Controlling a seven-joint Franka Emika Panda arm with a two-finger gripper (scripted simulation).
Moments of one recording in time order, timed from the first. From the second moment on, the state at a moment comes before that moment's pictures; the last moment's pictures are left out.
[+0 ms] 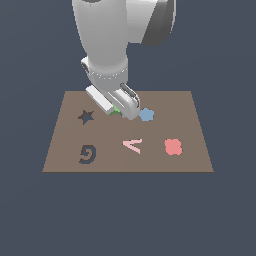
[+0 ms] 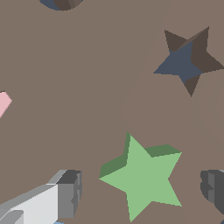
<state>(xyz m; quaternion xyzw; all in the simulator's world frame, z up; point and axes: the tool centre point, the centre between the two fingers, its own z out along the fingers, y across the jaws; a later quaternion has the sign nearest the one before) -0.061 -0.044 0.050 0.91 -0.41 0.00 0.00</state>
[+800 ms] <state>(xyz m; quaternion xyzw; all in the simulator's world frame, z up) -0.060 -0.044 0.031 0.91 -0.41 0.00 0.00</state>
